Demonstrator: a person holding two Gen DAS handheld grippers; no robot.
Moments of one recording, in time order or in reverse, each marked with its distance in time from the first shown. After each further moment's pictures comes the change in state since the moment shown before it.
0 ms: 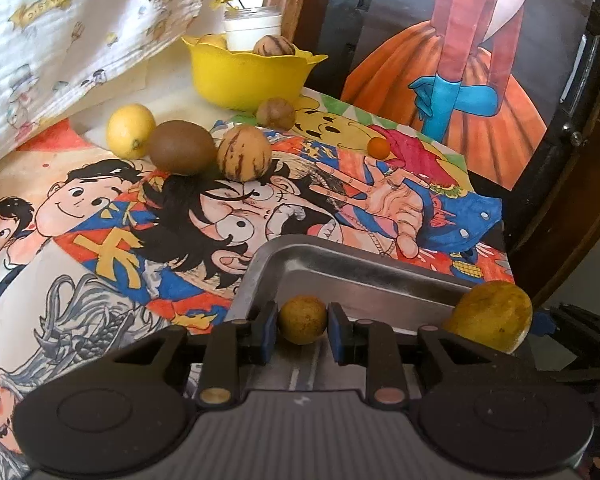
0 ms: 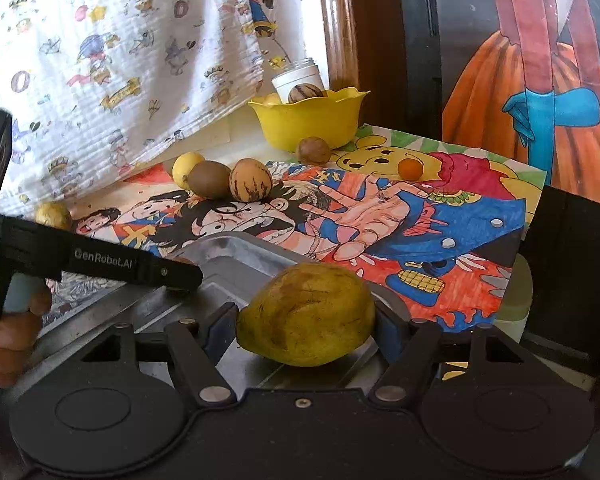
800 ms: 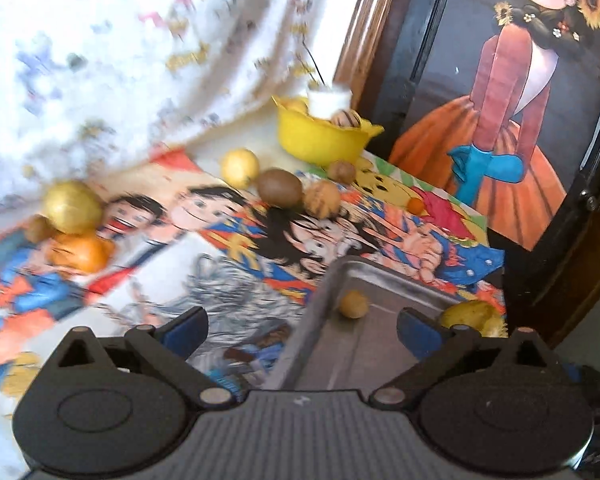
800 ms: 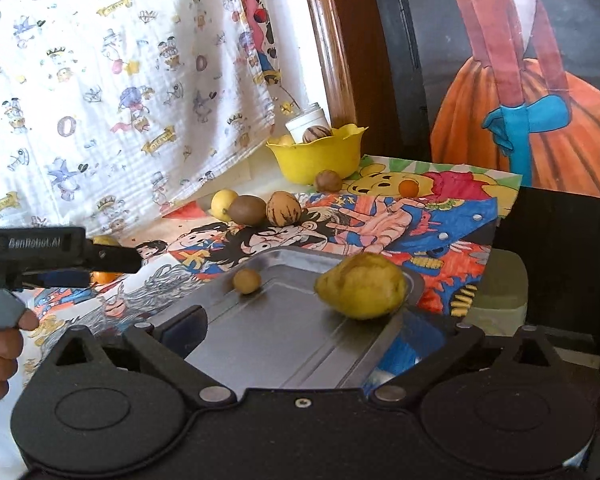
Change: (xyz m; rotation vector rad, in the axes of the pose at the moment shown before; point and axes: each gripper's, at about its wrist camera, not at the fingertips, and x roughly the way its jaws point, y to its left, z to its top) left arm -0.124 0.024 -0.042 -0.116 -0.177 0.132; right arm -0.099 0.048 -0.029 0.110 -0.112 -0.037
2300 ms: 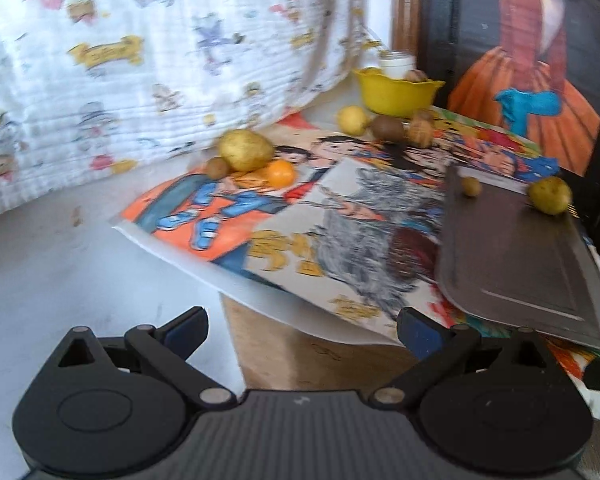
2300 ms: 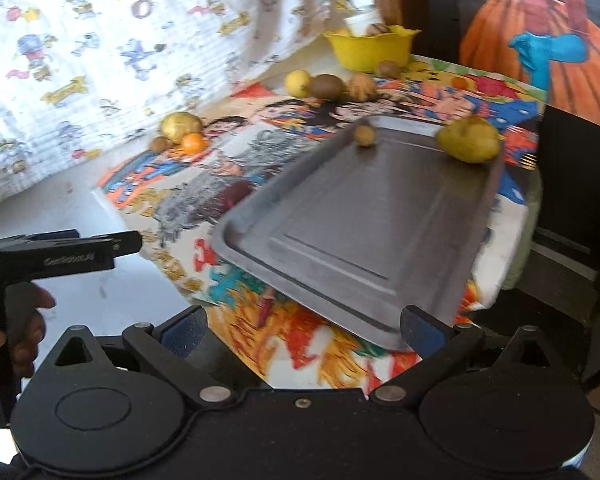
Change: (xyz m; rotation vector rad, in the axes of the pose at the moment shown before) left arm -0.104 0.107 -0.075 0.139 0.061 0.195; right arm -0.053 0.139 -0.045 -0.014 0.319 0.043
